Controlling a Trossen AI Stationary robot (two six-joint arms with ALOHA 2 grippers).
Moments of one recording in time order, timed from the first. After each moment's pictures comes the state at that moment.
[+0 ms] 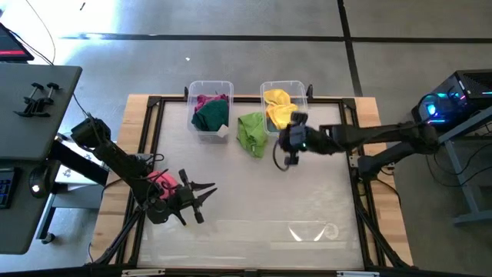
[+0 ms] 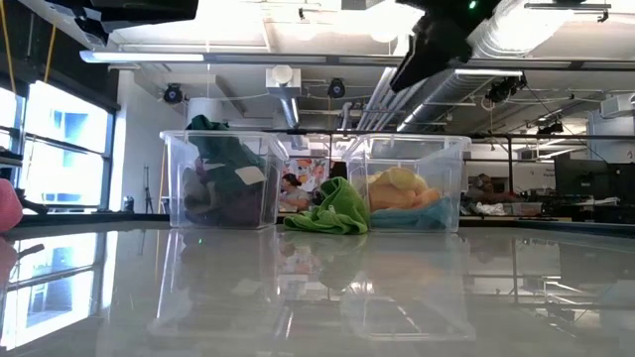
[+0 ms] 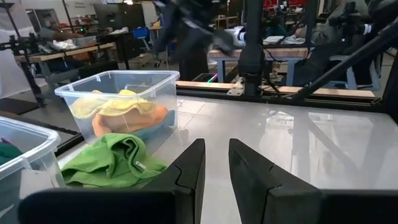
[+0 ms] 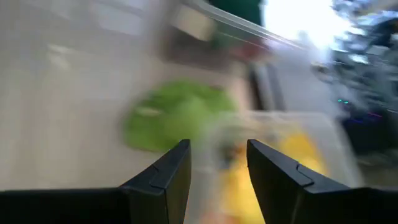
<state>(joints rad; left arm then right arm) -0.79 1.40 0.57 0.60 -1.23 -0.15 0.02 1.31 1.09 -0.55 0.47 -0.29</state>
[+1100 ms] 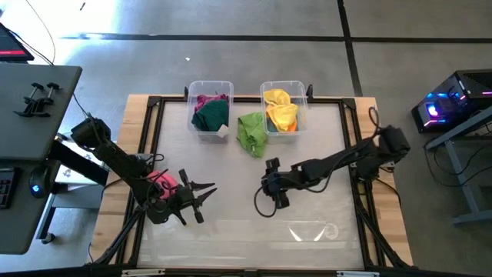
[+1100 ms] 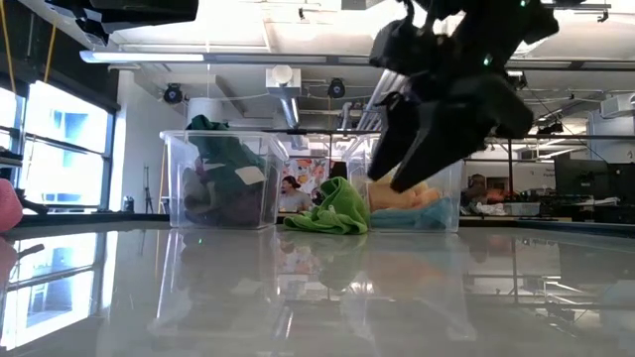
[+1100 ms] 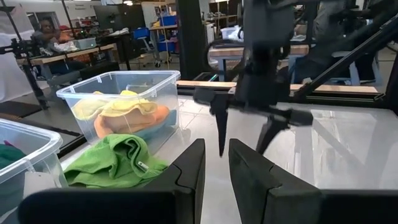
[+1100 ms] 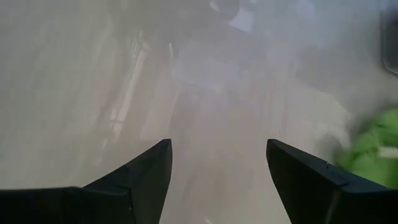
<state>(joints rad) -0.79 1.40 0.57 0.60 -1.23 -0.14 0.25 1.69 0.98 -0.24 0.22 -0.16</state>
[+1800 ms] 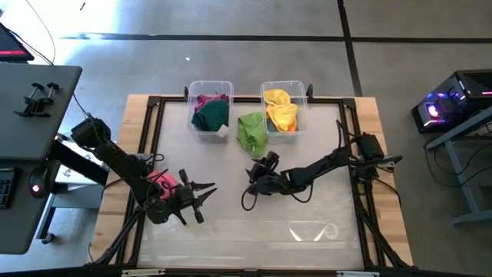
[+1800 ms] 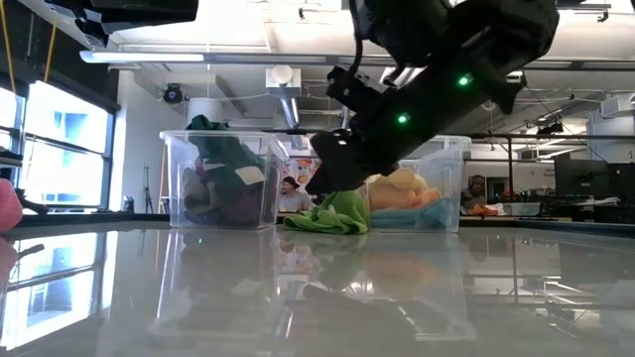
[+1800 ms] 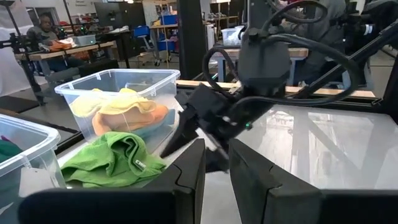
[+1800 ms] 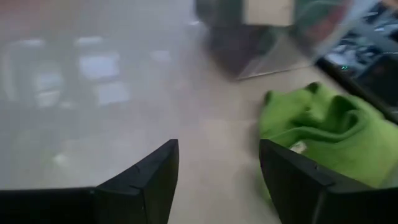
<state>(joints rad) -0.79 1.40 0.57 0.60 -1.23 -0.16 0.23 1.96 0.98 0.30 0.81 0.20</state>
